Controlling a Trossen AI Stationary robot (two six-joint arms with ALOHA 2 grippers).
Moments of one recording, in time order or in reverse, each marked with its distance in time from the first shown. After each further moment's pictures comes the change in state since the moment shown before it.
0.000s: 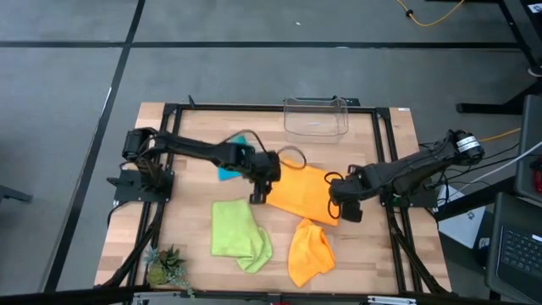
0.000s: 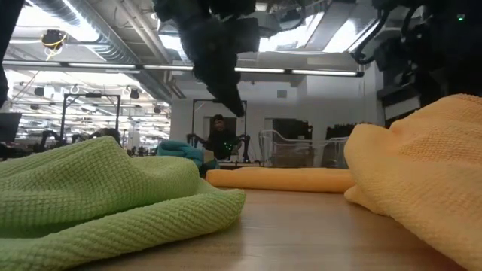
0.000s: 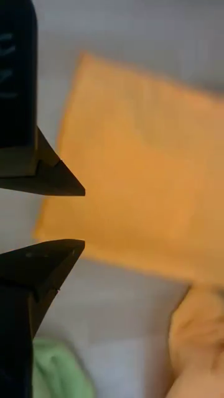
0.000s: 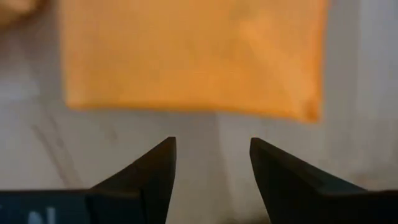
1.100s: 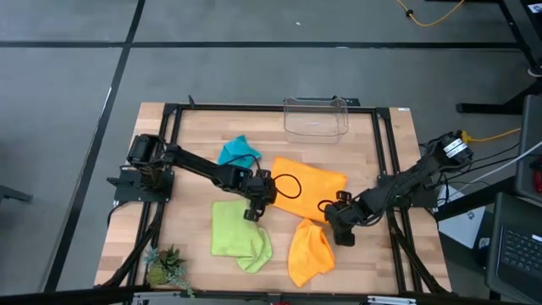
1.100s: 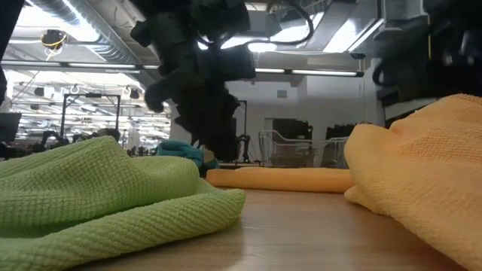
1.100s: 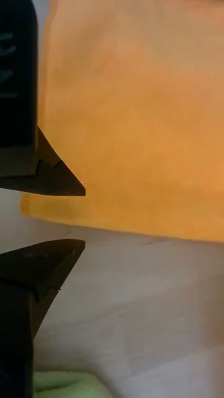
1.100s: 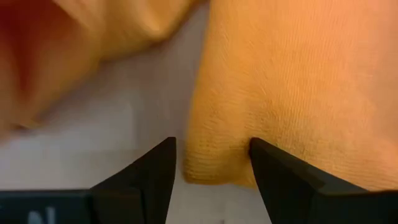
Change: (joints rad) left arm -0.120 0.055 -0.177 0.240 -0.114 0.075; right arm 0.219 0.162 -0.233 0.604 -0.010 0.125
